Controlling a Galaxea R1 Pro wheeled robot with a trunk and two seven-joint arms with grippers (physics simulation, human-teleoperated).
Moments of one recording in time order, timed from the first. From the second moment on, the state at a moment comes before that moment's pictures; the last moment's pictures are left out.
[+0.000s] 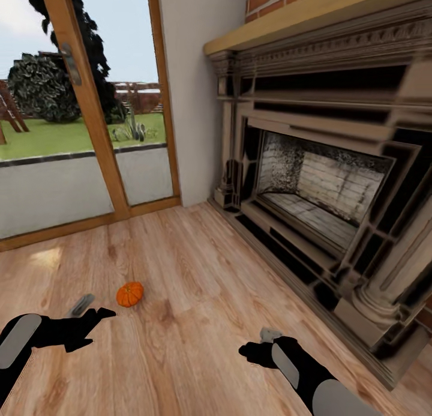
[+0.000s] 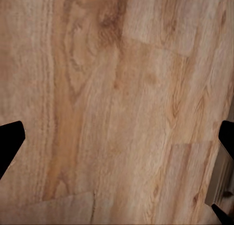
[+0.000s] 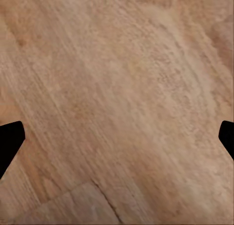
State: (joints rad) left arm -0.46 0.40 0.12 -0.97 1.25 0.99 0.29; right arm -0.60 0.04 0.31 -0.45 -0.56 0.48 -0.02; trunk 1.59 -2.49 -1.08
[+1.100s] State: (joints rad) left arm -0.46 0.41 0.12 -0.97 1.25 0.99 0.28; right arm -0.60 0.04 0.35 -0.46 -0.56 0.48 -0.01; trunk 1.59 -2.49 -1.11
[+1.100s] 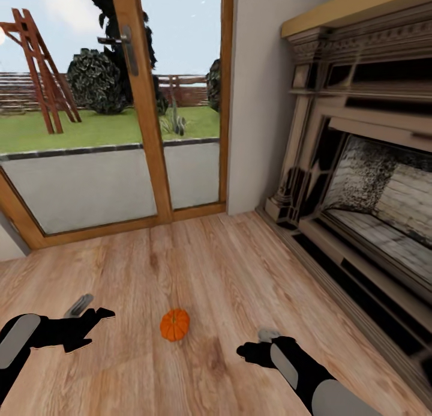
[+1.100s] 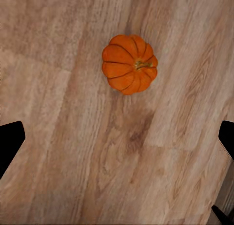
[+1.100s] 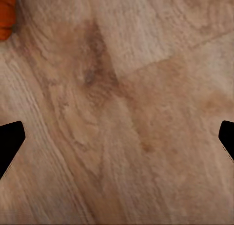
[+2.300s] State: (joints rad) left arm -0.46 0.41 0.11 -0.84 1.24 0.98 0.20; right arm -0.54 -0.04 0.25 -1.40 -0.82 0.61 -0.01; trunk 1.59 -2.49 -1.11
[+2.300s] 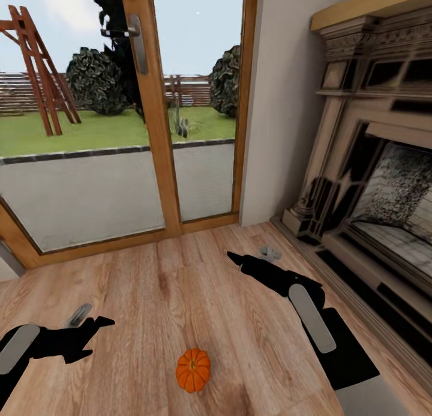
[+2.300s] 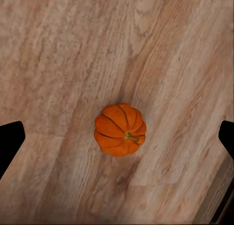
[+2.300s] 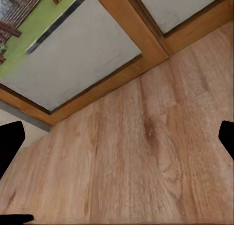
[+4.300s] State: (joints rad) left arm -0.46 0.41 0.06 -0.71 1.10 0.78 -0.30; right arm -0.49 -0.08 0.24 -1.54 -0.97 0.62 -0.01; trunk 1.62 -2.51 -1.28
